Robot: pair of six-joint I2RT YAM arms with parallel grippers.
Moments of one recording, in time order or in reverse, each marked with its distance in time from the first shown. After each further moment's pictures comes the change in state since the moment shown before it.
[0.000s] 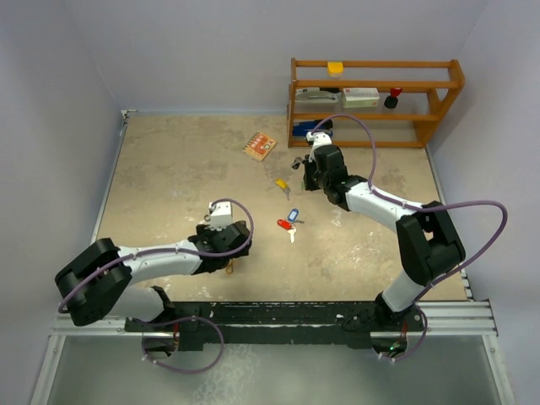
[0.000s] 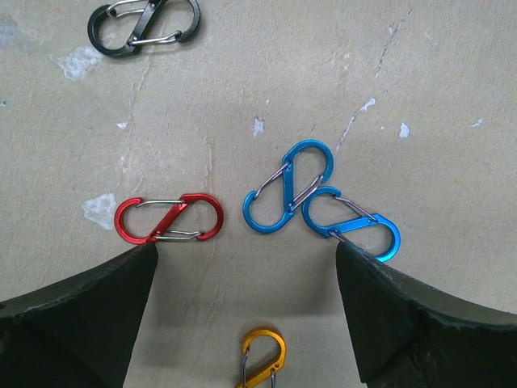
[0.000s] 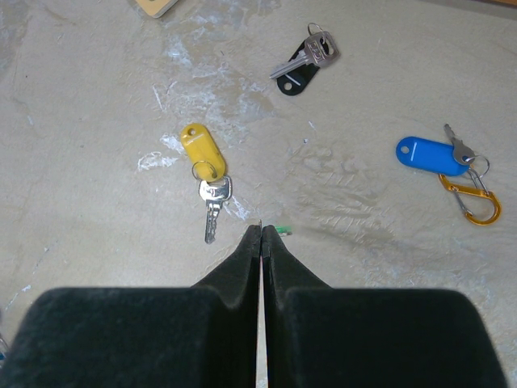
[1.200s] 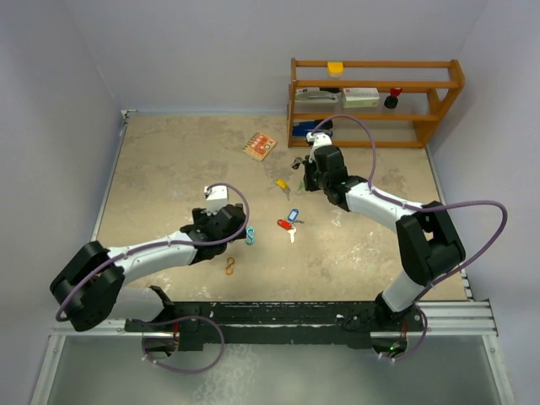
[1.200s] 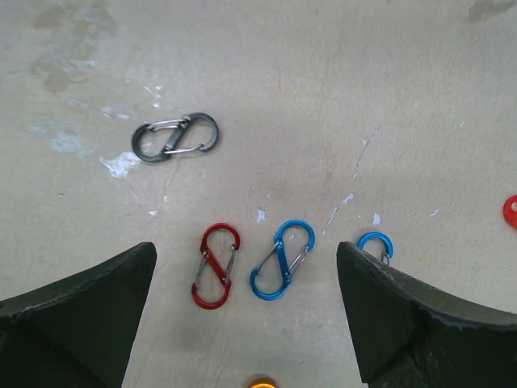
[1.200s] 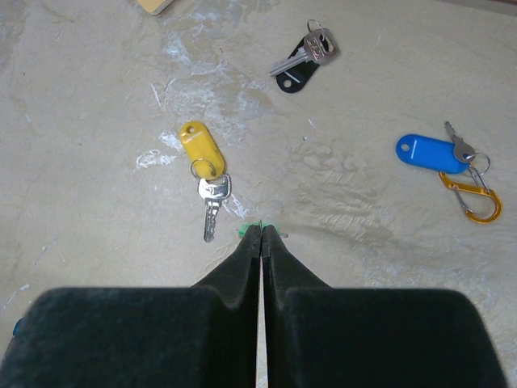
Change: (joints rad) left arm 0.116 0.012 0.076 0.071 -0.010 0.153; right arm 0.000 0.000 -0.003 0.000 0.000 0.000
